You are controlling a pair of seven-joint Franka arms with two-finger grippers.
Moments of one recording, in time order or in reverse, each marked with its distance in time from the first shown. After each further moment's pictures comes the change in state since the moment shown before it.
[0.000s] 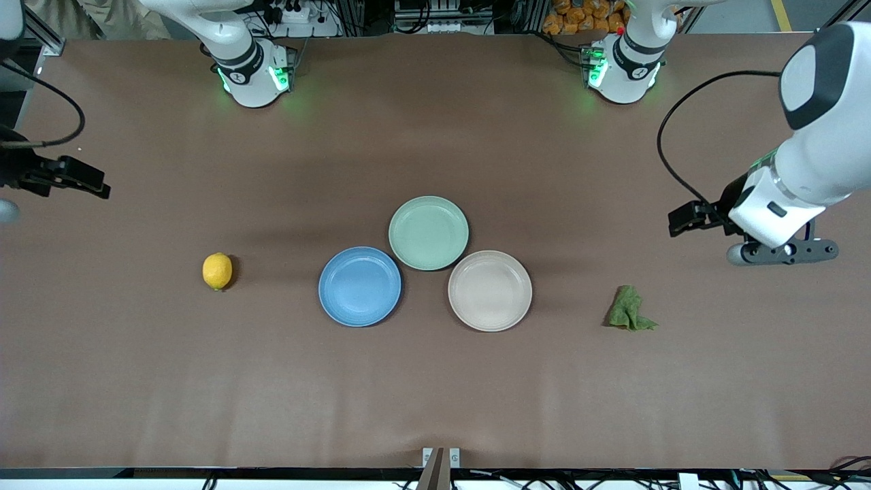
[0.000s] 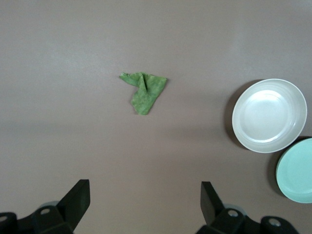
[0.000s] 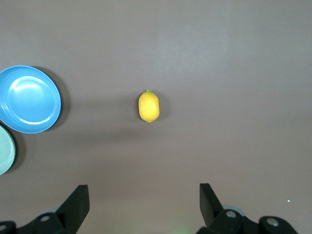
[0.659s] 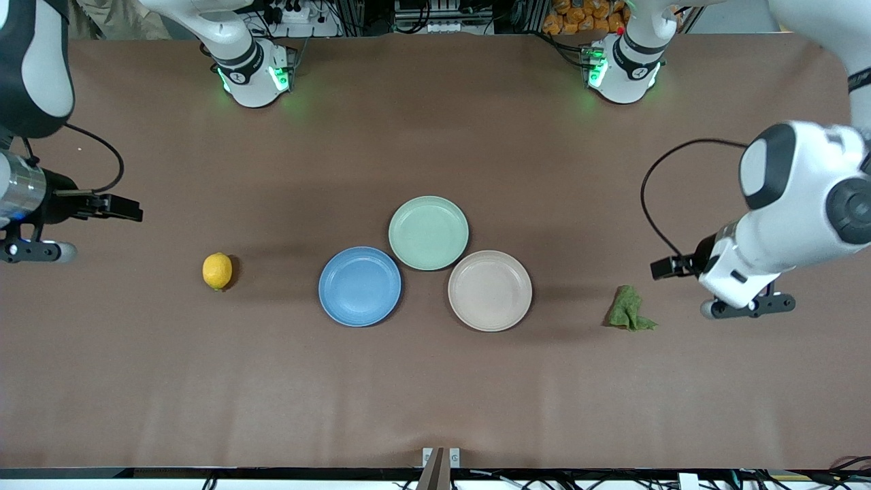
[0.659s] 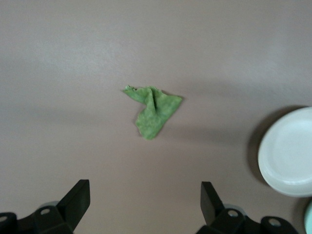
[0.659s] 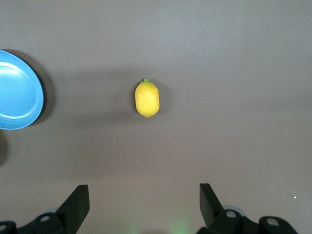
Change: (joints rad) left arm 0.002 0.213 0.009 0.037 0.055 0.131 -0.079; right arm 0.002 0.111 0.002 -0.023 0.000 0.031 0.000
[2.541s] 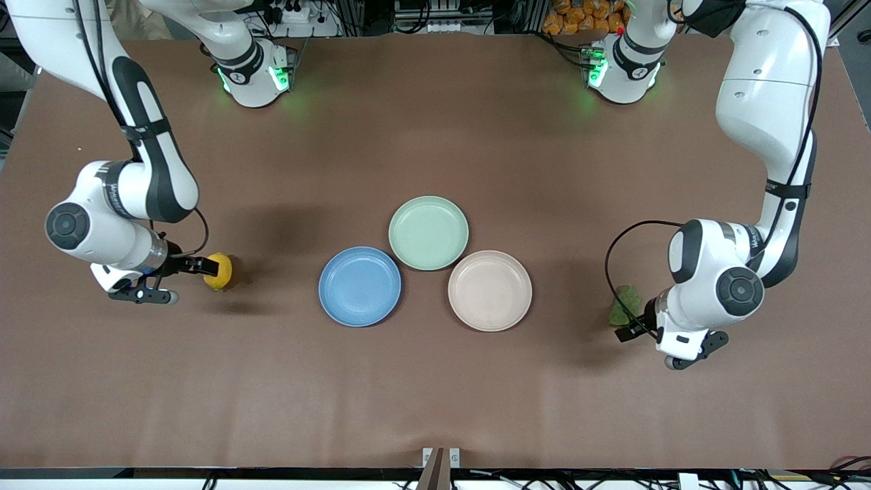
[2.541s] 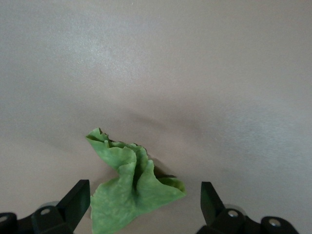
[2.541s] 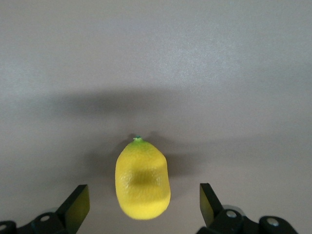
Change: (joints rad) left arm 0.000 0.324 0.000 0.010 0.047 0.367 -0.350; right arm -0.012 0.174 0.001 -0.513 0.063 0.839 0.000
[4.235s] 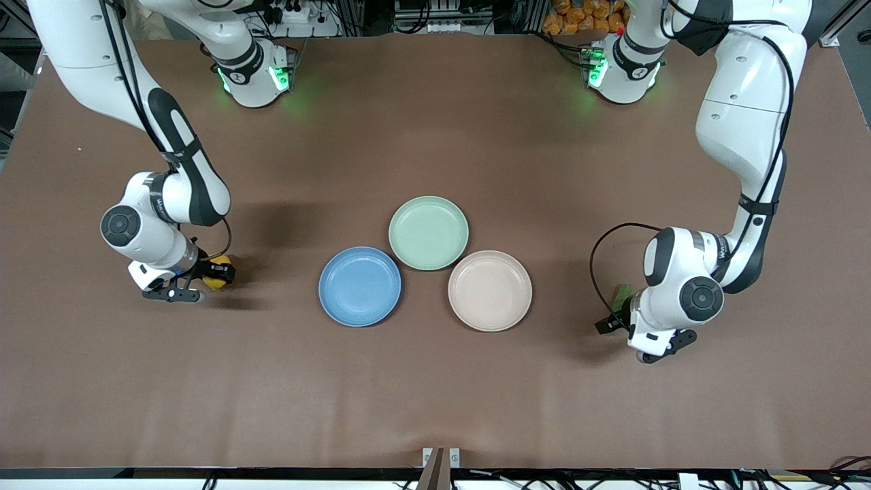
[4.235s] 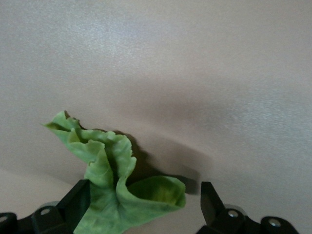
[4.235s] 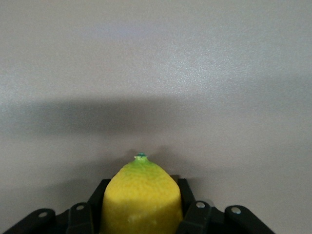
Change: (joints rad) left arm -0.022 0.069 -0.004 -0.017 0.016 0.021 0.000; right arm 0.016 0.104 0.005 -0.087 0.000 0.248 0.003
